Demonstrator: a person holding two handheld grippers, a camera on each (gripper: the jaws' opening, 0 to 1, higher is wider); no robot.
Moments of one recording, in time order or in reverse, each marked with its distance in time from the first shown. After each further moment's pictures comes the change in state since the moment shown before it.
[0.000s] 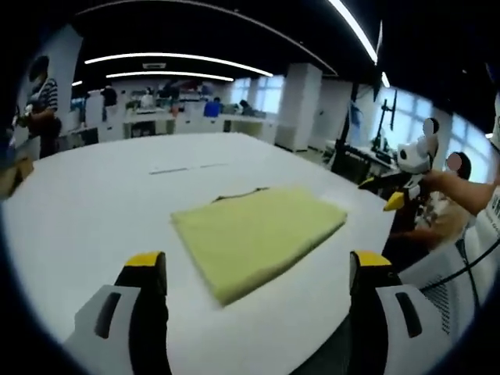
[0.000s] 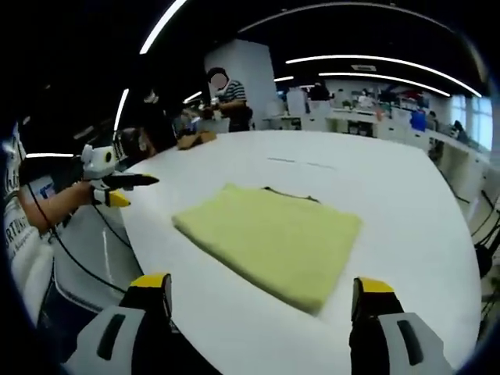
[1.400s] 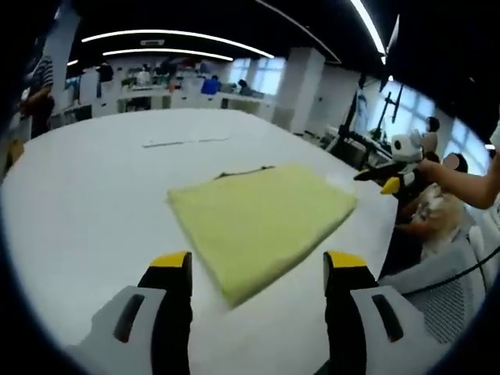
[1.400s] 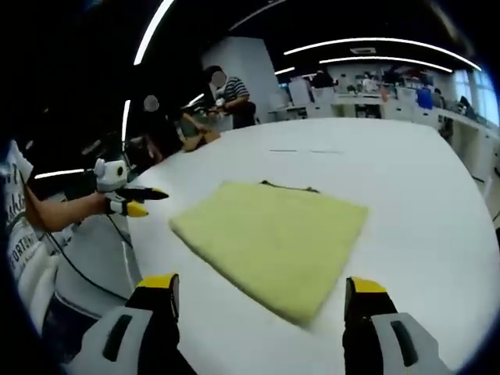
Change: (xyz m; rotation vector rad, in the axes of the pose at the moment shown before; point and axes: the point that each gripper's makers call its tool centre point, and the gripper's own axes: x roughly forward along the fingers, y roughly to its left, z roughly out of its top) left arm 0.034 0.023 -0.020 -0.067 0.078 -0.046; right arm 0.026 -0.024 -0.003 0.076 0.033 0.104
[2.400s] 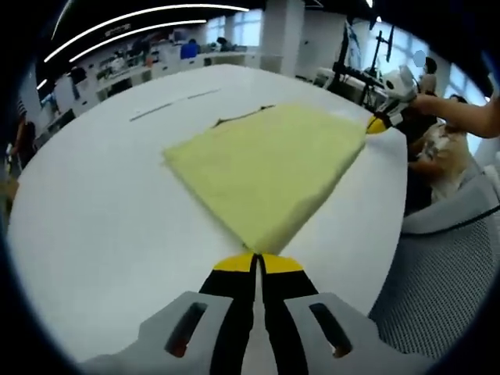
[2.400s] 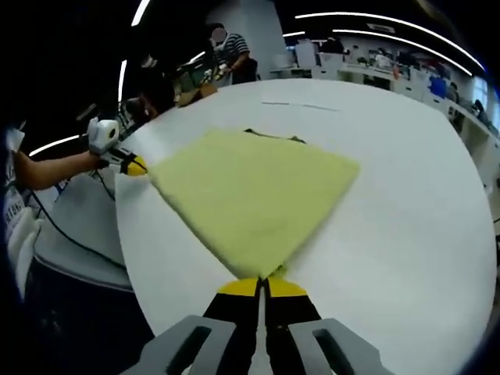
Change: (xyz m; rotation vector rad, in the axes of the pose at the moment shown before) left arm 0.011 0.025 -0.053 0.090 0.278 0.016; right arm 0.009 -0.048 -0.045 -0.031 0.225 -0.019
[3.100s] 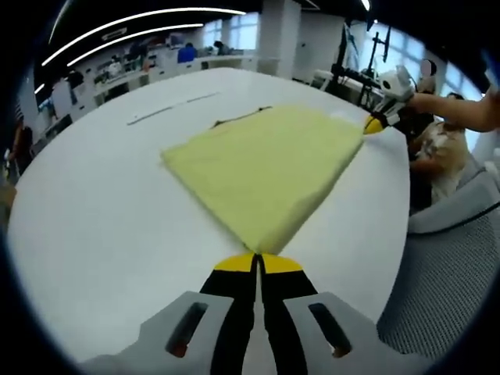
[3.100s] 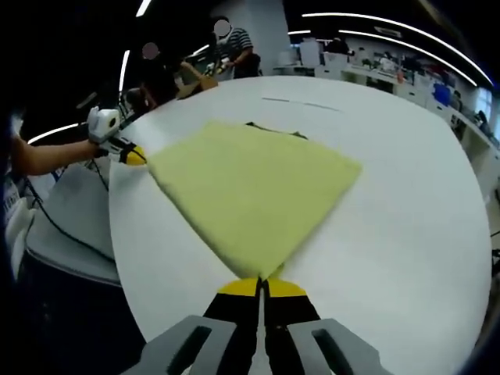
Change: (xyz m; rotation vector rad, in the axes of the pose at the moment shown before) left arm 0.009 0.009 0.001 0.094 0.006 -0.014; right arm 0.009 -0.006 -0.001 -0.067 0.045 -0.031
